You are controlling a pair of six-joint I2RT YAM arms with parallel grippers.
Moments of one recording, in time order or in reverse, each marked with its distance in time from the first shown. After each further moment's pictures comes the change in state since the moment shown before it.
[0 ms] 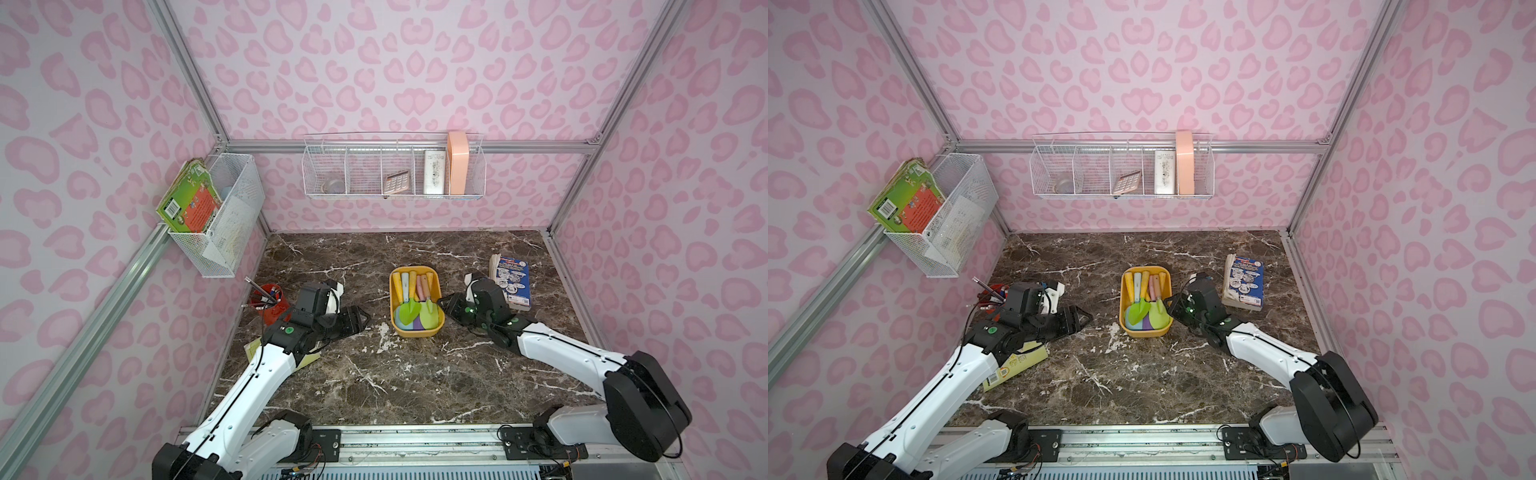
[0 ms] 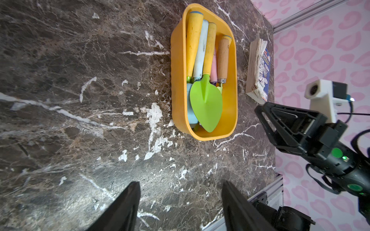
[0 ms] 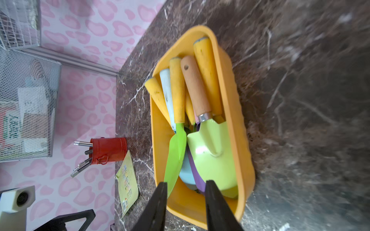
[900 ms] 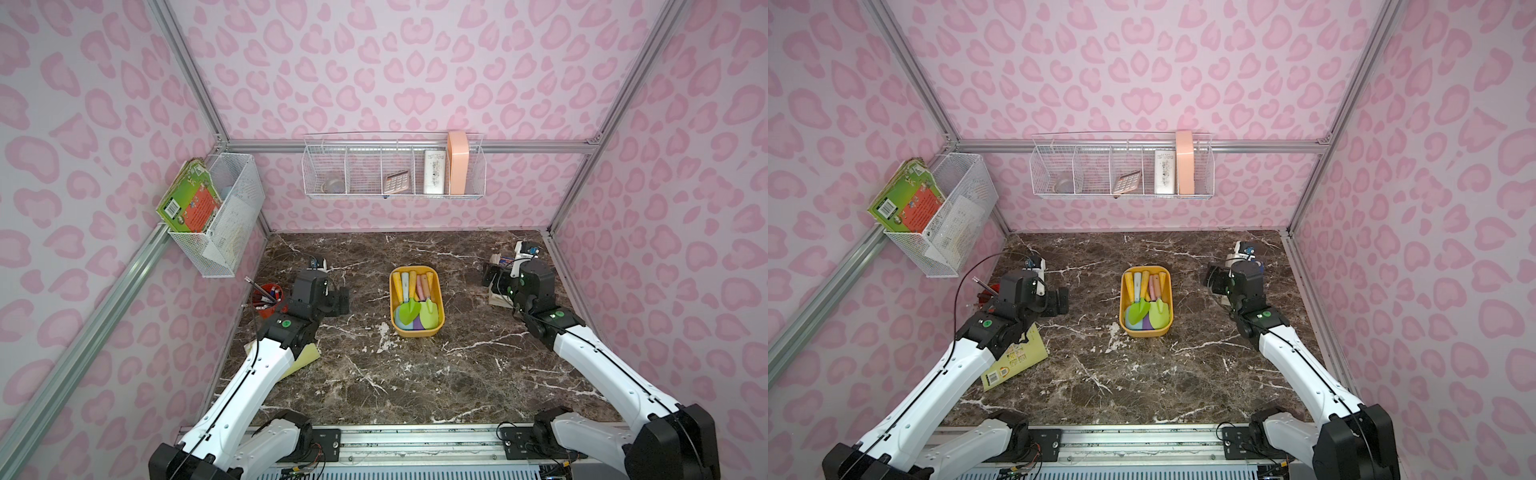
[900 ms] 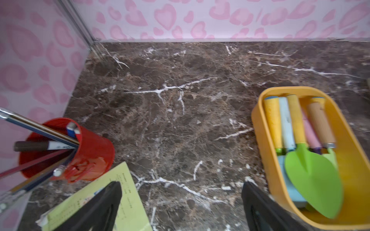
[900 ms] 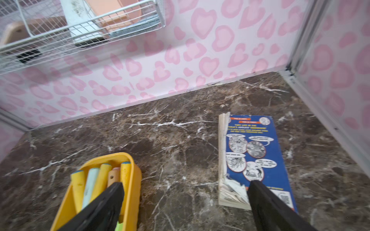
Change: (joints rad) left arm 0.003 0.010 0.039 0.132 -0.665 0.451; right arm -0.246 -0.197 0.026 -0.042 0.394 -0.657
